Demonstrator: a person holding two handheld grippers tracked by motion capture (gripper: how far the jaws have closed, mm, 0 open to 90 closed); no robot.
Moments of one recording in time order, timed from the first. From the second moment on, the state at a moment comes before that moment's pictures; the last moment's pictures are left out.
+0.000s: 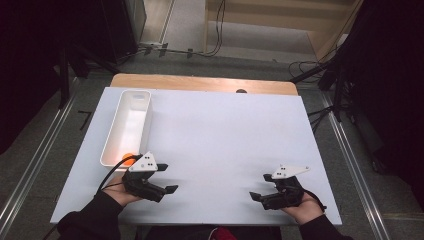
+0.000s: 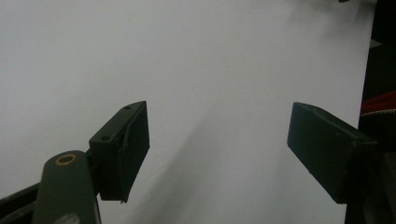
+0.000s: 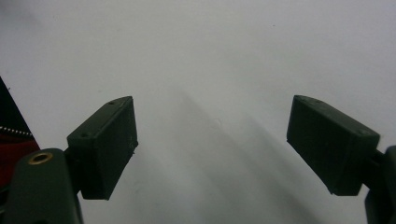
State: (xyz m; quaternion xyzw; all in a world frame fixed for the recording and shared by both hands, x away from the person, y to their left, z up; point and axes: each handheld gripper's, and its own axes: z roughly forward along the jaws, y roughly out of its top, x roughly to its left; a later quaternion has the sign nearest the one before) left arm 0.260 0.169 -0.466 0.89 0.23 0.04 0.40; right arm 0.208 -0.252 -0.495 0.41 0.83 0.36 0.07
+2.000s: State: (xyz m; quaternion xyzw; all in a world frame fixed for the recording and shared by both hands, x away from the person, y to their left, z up) left arm 0.253 0.187 -0.477 0.90 0.23 0.03 0.37; right arm 0.208 -0.251 -0.496 0.41 0.84 0.36 0.07
